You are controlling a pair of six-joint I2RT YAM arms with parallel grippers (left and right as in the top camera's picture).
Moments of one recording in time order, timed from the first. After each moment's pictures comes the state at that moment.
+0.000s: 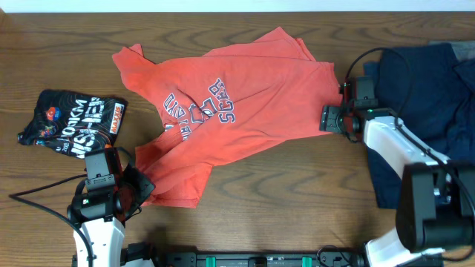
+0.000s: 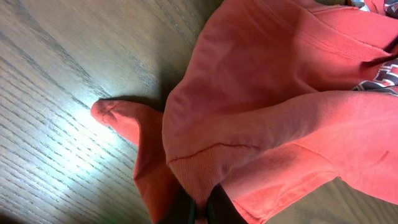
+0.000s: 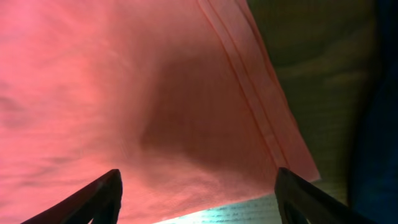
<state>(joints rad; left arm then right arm) 0.22 0.90 0.60 -0.95 0.08 -0.59 0.09 1.75 0.95 -0.35 0.03 0.24</state>
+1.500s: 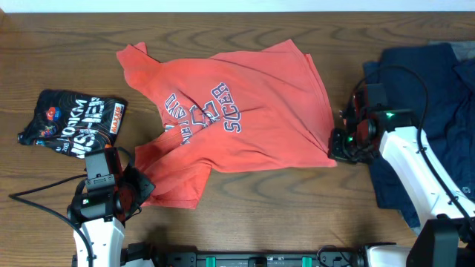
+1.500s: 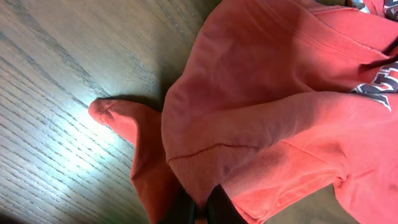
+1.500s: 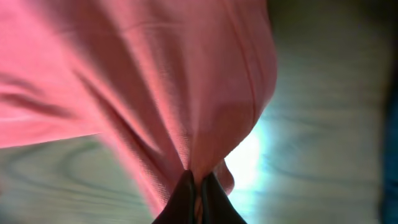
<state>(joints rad) 0.22 0.90 0.60 -0.95 0.08 -0.59 0.09 1.50 1.01 -1.00 -0.18 0.30</state>
